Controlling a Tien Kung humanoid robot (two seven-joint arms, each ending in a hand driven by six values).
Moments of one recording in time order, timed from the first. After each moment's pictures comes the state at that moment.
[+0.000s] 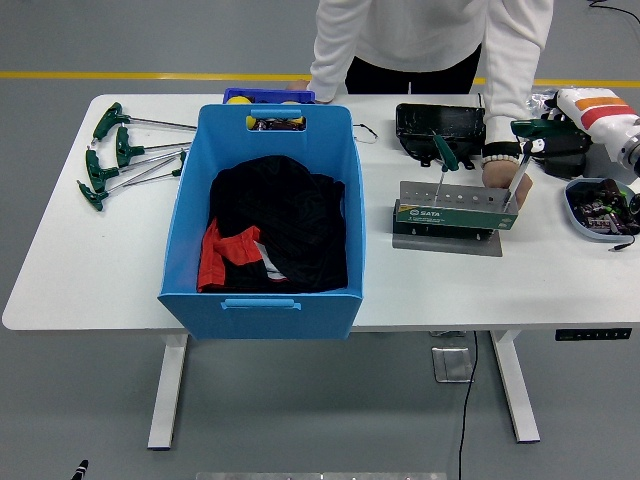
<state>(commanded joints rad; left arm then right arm) -0.11 0.09 -0.52 -0.21 0.06 0.25 -0.02 1.01 -0.33 0.56 0.34 -1.76 -0.21 0.34</state>
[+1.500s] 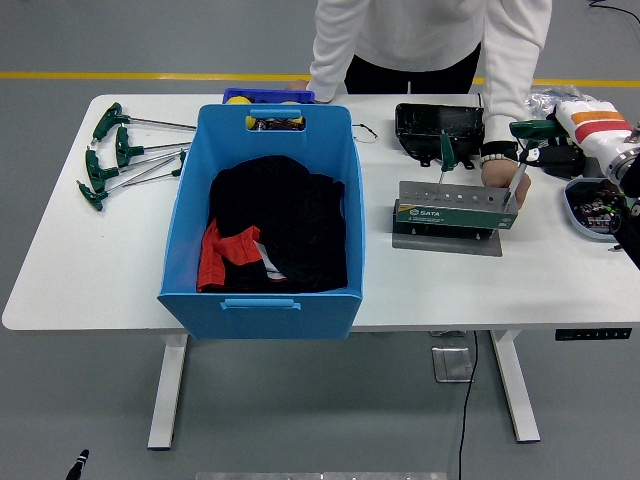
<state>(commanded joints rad) -0.13 0.09 -0.55 -0.21 0.12 0.26 -0.01 0.98 -0.28 0.48 0.30 -1.69 -0.38 0.28</state>
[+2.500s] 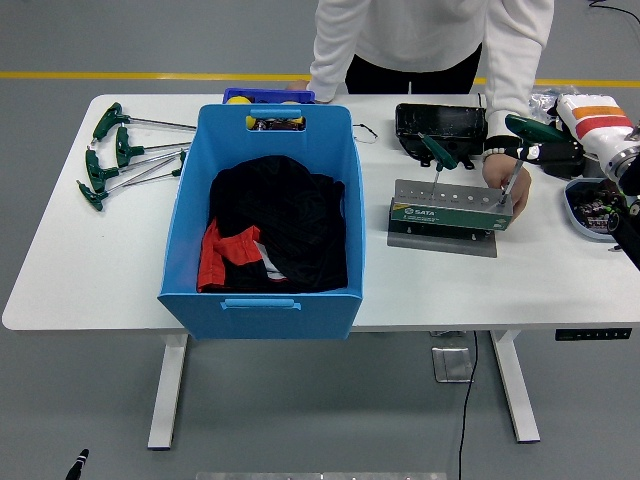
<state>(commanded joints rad) -0.13 0.09 -0.55 -0.21 0.12 0.26 0.00 0.98 -0.28 0.46 0.30 -1.65 -0.41 0.28</state>
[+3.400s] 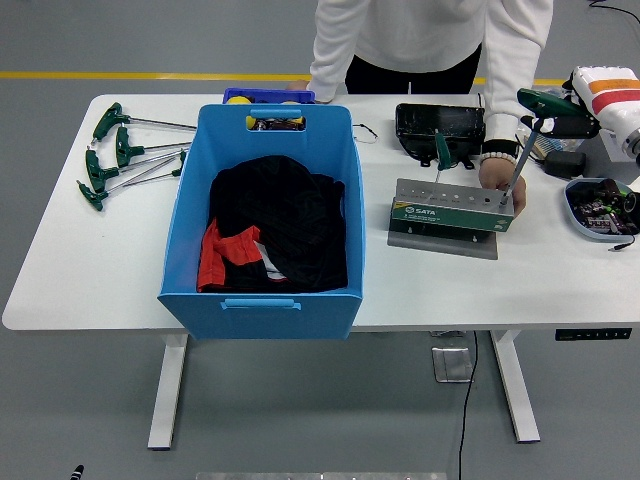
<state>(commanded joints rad) -0.10 0.09 -0.57 -0.20 0.12 0.27 -0.01 1.02 -0.36 0.51 0.41 -1.72 -0.39 0.25</state>
